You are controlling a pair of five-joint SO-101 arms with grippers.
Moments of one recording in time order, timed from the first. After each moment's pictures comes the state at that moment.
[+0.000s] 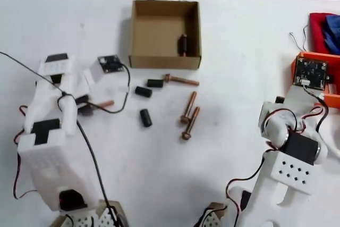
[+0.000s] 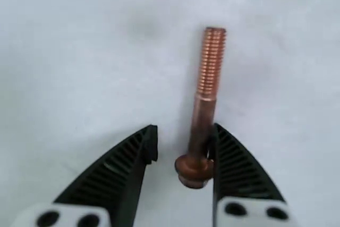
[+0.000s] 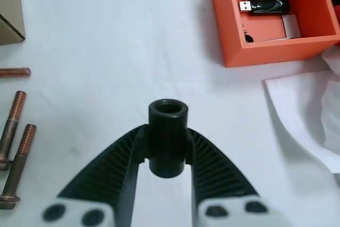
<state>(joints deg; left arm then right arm) -18.7 25.1 3.0 70.5 -72.9 20.0 -53.5 44.9 66.5 11.3</state>
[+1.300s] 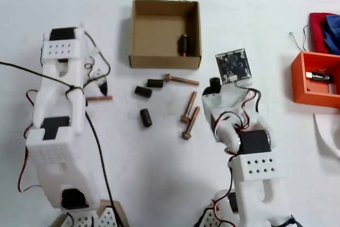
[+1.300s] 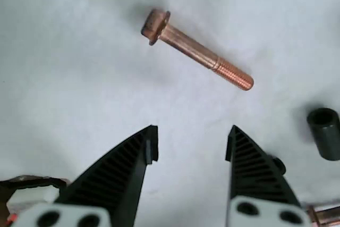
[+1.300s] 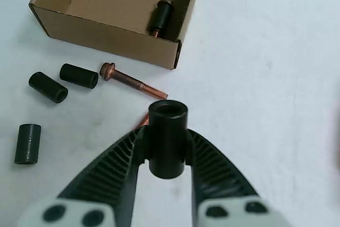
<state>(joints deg) -12.8 25.9 -18.2 101.1 39.0 -10.5 -53.8 54.4 48.5 9.5</state>
